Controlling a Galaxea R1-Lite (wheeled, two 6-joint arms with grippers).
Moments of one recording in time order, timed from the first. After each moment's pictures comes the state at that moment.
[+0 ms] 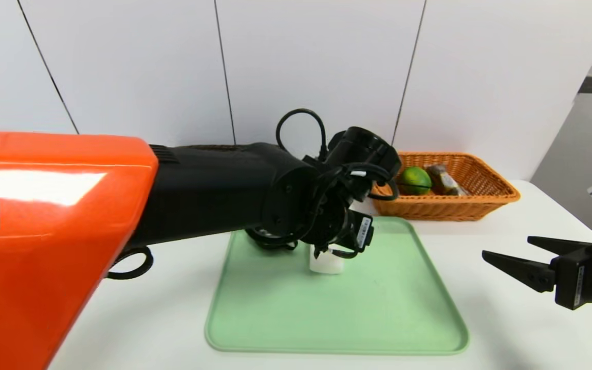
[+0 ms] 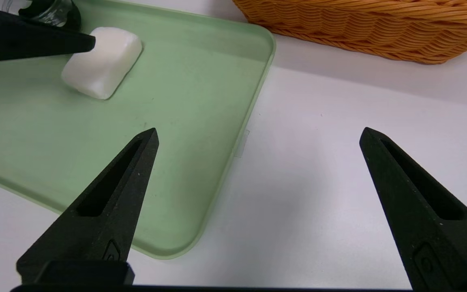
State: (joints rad) left arm -0.91 2.16 -1.86 0.46 0.39 -0.31; right arm 0.06 1.19 -0.47 -0.31 0.30 -0.04
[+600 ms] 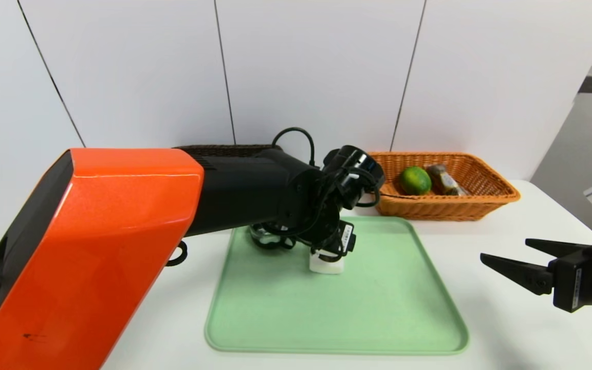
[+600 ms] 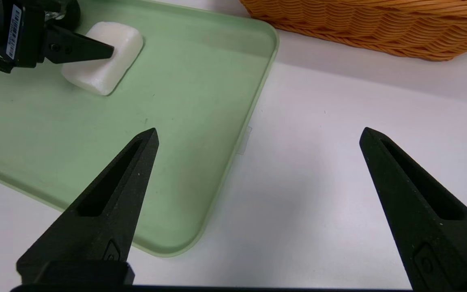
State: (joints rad) left arm -0.86 2.26 -1.95 0.59 0.41 -0.36; right arm 0.06 1.19 -0.46 -0.31 0.30 -0.04
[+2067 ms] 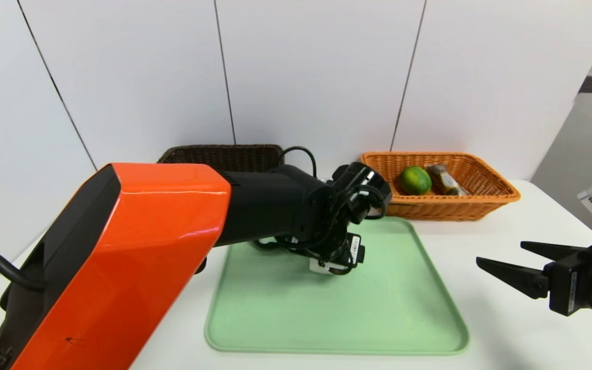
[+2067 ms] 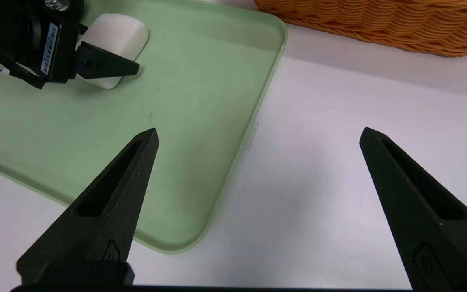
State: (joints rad) left arm -0.88 2.31 -1.96 0.59 0.36 -0.47; right arm 0.09 1.20 -0.45 -0.31 0.29 -0.04
